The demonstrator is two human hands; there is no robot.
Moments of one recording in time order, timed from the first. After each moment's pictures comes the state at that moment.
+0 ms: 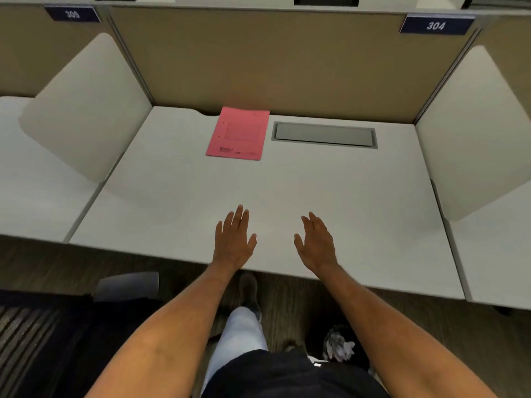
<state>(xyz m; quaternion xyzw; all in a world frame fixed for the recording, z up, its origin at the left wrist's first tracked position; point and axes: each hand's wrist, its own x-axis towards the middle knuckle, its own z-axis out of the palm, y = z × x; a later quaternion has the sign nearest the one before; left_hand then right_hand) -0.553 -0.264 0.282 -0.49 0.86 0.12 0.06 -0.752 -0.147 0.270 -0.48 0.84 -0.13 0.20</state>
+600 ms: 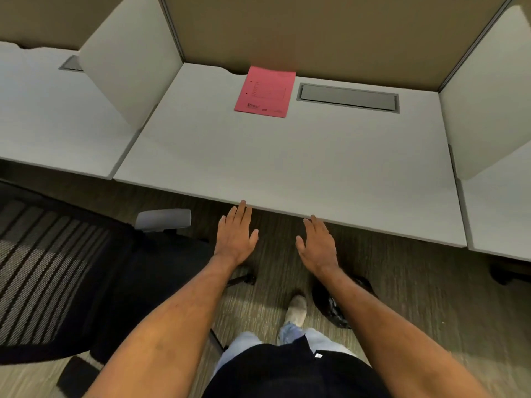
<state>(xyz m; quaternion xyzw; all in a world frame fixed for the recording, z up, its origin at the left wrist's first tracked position) -0.407 -0.127 0.282 -0.50 0.85 0.15 0.05 -0.607 -0.009 0.266 -0.49 0.83 -0.12 0.23</state>
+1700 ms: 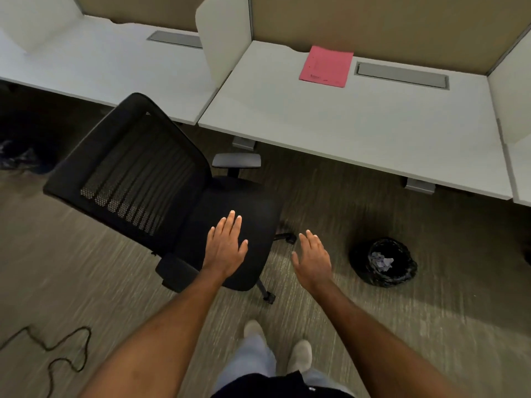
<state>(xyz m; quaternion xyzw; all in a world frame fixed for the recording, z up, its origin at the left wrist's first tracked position) -0.039 0.089 0.277 -0.56 0.82 0.15 0.02 -0.260 0.194 0.258 -0.53 0.81 -0.10 0.24</state>
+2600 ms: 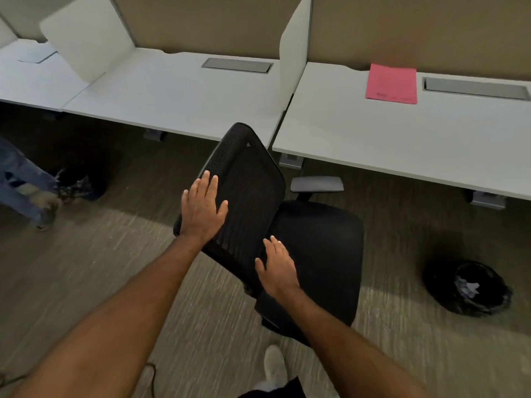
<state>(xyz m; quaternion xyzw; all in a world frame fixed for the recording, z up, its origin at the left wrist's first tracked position) 0.287 -0.189 0.368 -0.58 0.81 0.02 -0.09 0.128 -0.033 0.272 -0.55 0.74 -0.19 0.32</state>
